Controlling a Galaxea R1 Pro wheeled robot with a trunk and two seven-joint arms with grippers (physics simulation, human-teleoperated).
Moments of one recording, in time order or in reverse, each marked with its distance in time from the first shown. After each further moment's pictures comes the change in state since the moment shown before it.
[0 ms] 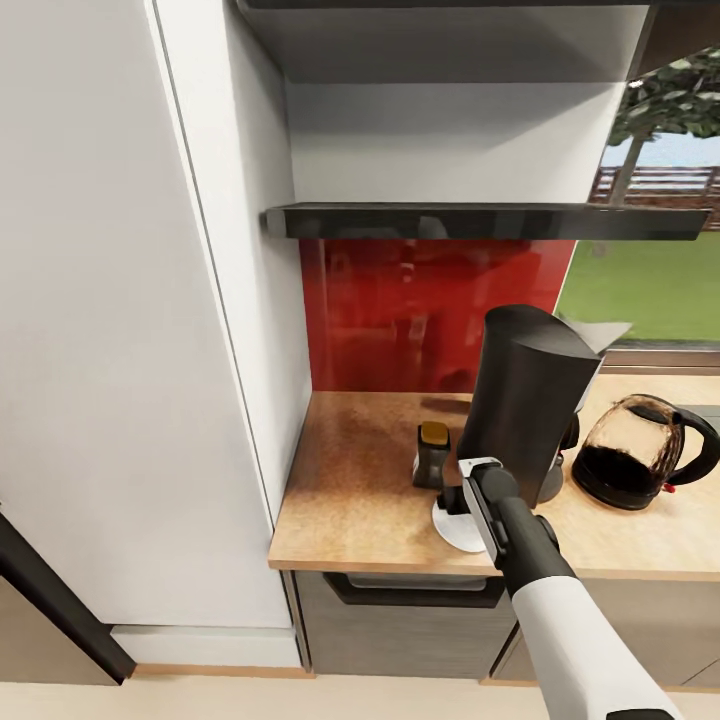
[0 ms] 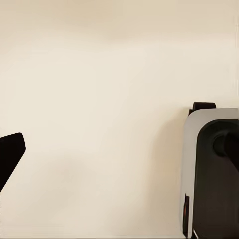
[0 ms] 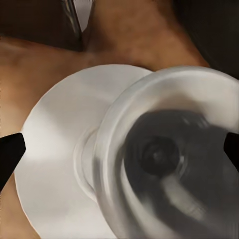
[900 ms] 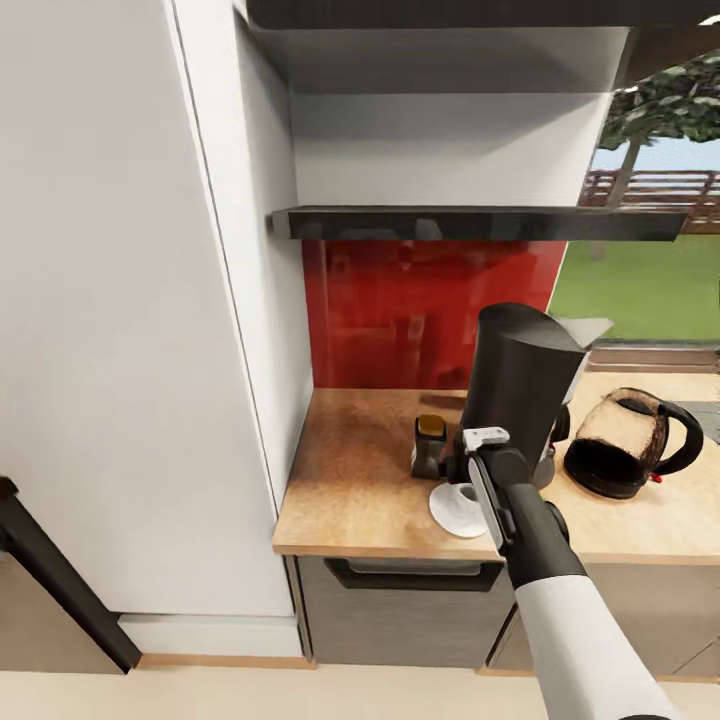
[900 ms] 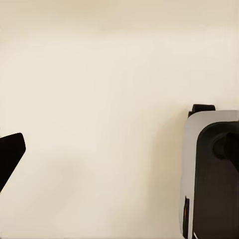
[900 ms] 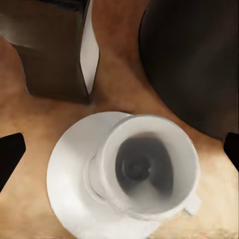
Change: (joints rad) left arm 0.000 0.005 0.001 0.004 0.001 -0.005 -0.011; right arm 0.000 0.008 0.002 -0.193 0.003 0.003 -0.002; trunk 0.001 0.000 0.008
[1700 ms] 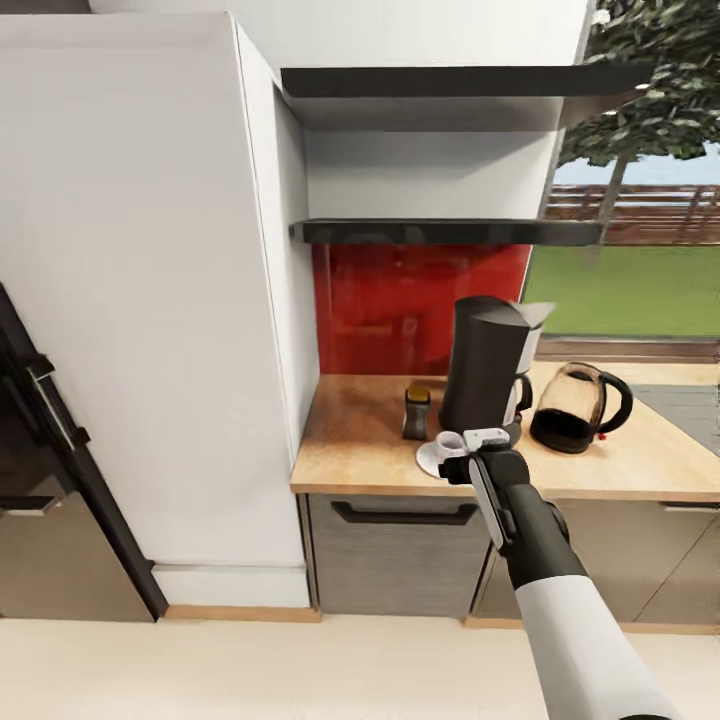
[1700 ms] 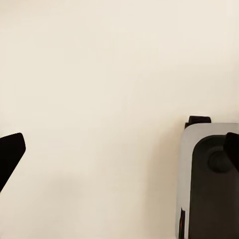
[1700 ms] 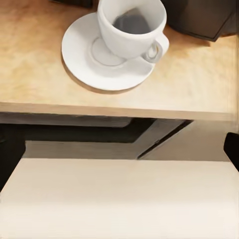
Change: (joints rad) left arm -0.001 -0.006 0.001 -0.002 0.003 0.001 0.000; right arm 0.000 -0.002 -0.002 0.009 0.000 -0.002 0.000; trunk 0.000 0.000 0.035
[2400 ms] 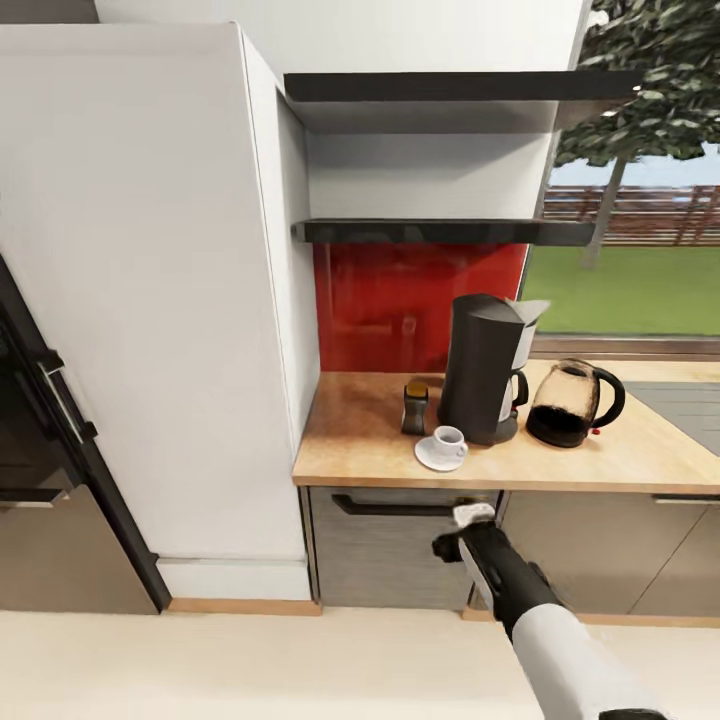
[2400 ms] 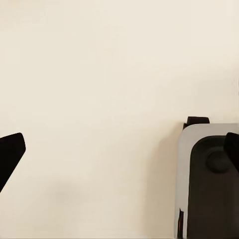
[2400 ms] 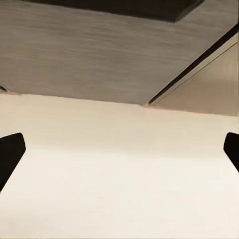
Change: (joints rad) left arm 0.000 -0.003 0.002 -0.002 -0.004 0.000 0.000; right arm 0.041 -0.018 -0.002 0.540 -0.009 -0.388 0.009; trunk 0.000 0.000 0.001
